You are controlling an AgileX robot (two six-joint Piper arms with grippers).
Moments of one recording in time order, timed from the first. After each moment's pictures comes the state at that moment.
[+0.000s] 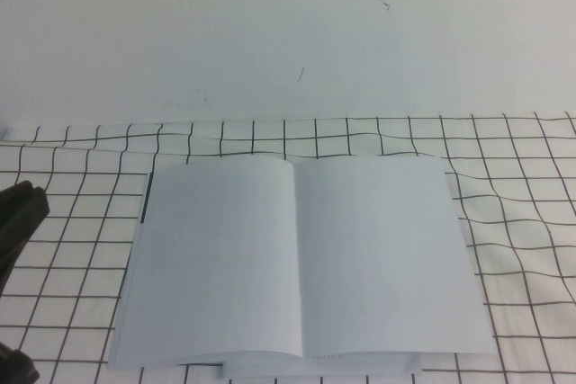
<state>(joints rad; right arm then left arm) 0.31 0.18 -0.38 0.01 0.77 -0.26 -0.65 0.45 -0.56 0.51 0.29 -0.44</state>
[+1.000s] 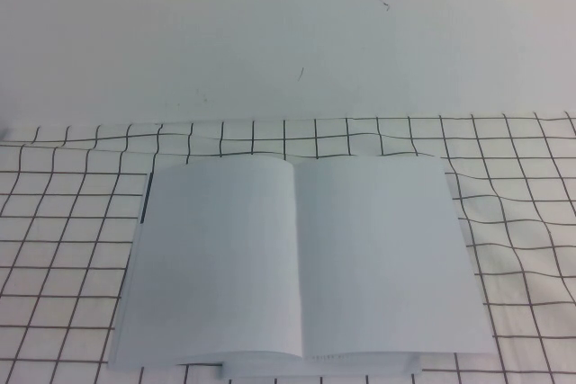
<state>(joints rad) 0.31 0.18 -0.38 0.01 0.77 -0.26 -0.30 0.22 -0.37 0.08 0.41 -0.10</state>
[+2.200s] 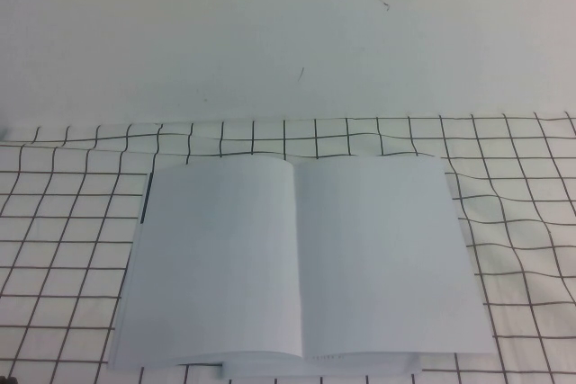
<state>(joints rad) 0.31 0.18 -0.38 0.01 0.76 -0.26 -0.10 -0.01 0.02 -0.07 0.37 0.01</state>
